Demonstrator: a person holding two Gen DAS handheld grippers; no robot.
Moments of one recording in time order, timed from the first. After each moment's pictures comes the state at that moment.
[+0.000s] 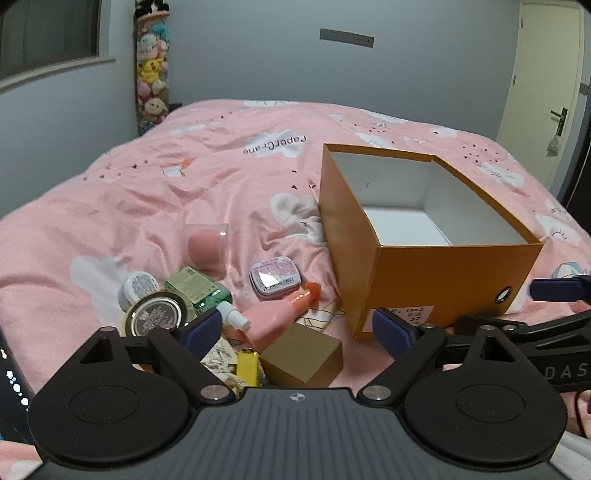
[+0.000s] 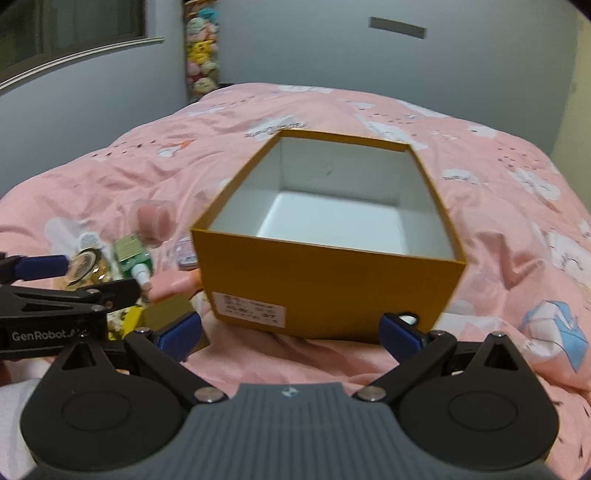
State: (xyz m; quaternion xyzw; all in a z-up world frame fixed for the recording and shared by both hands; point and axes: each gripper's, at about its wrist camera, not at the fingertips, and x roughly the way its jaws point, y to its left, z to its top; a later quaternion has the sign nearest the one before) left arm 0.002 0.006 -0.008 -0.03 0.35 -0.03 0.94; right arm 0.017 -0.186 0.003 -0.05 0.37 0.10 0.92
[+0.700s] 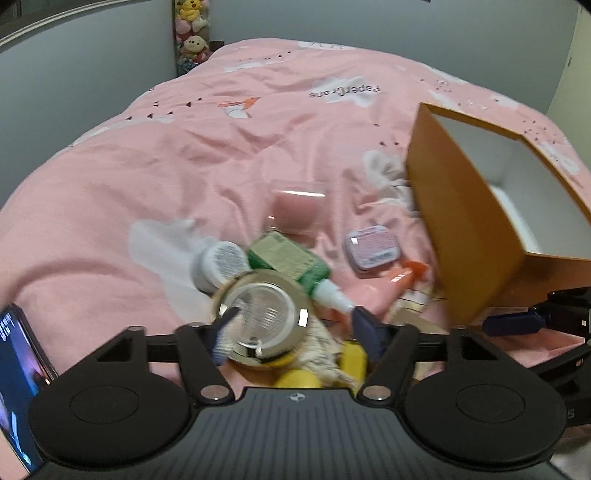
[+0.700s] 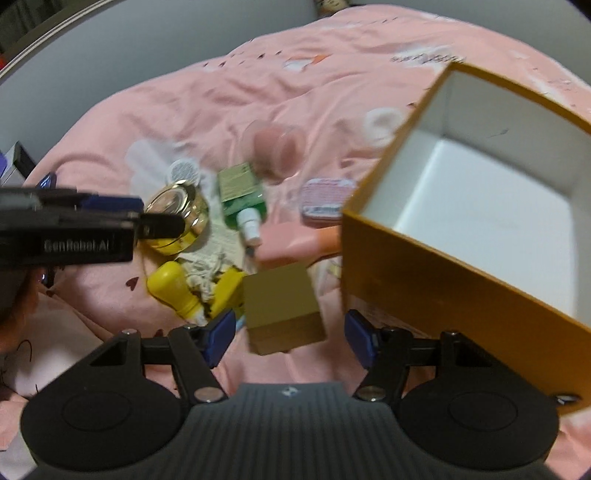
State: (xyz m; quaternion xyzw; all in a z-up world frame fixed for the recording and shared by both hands) left arm 0.052 0.088 -0.020 -0.04 0.45 0.03 0.89; right arm 0.096 -0.118 -0.038 -0.07 0.50 0.31 0.81
